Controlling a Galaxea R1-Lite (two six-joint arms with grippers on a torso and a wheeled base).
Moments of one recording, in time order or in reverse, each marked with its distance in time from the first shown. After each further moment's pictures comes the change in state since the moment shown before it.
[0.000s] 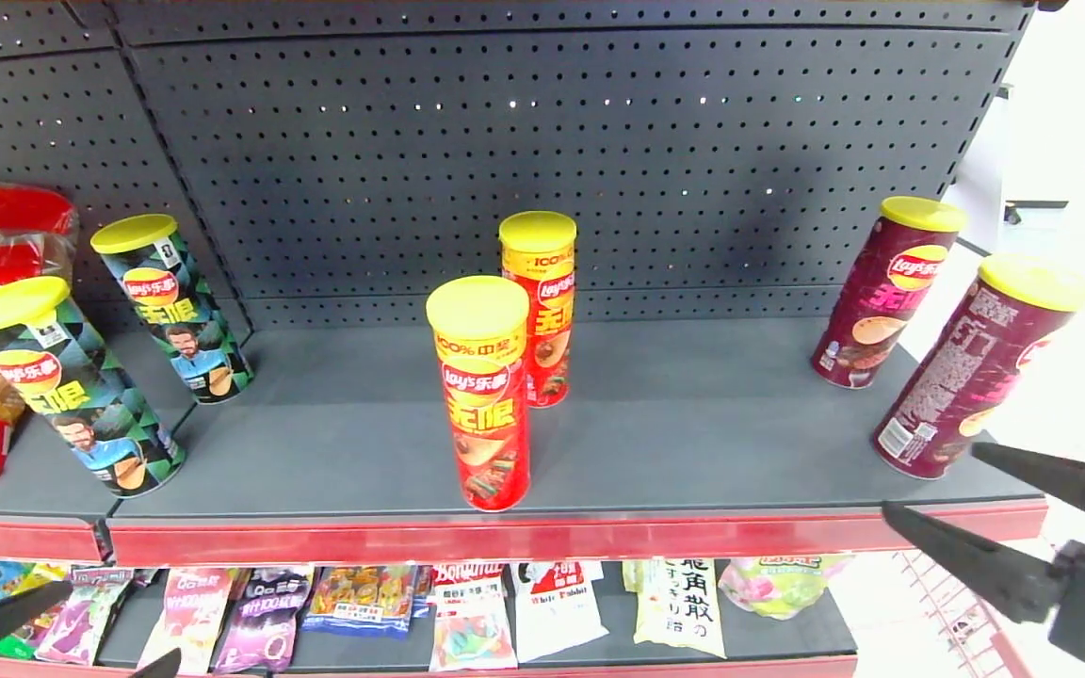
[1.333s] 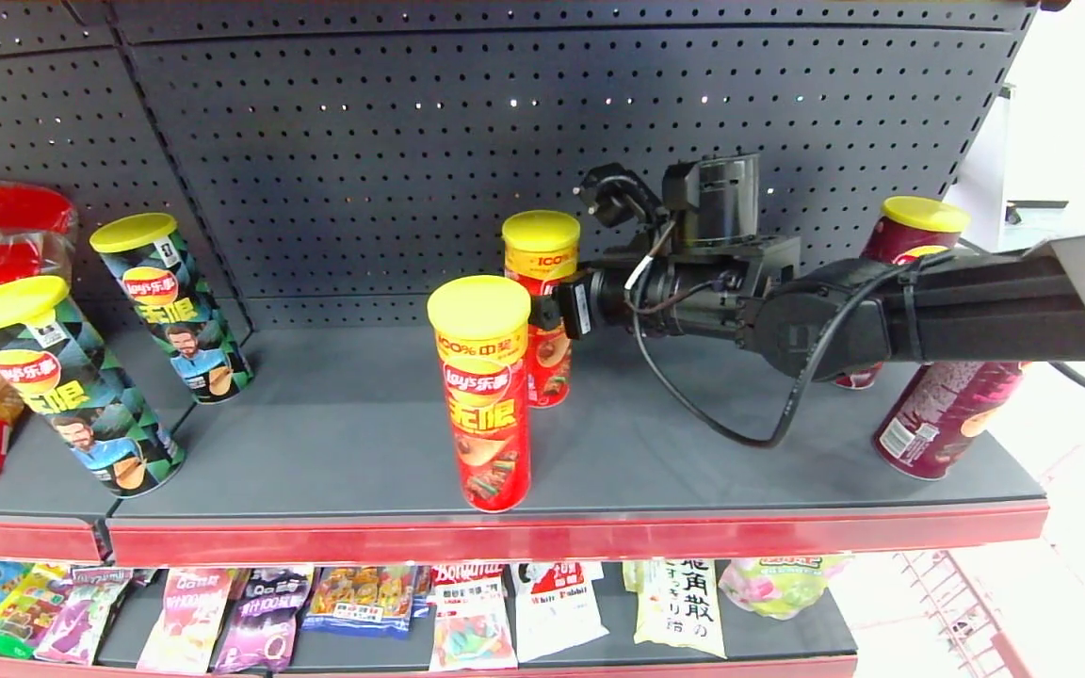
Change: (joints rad) left arm 0.000 -0.438 0.071 0.208 -0.001 0.000; right arm 0.061 1.137 -1.186 0.041 0.331 -0.108
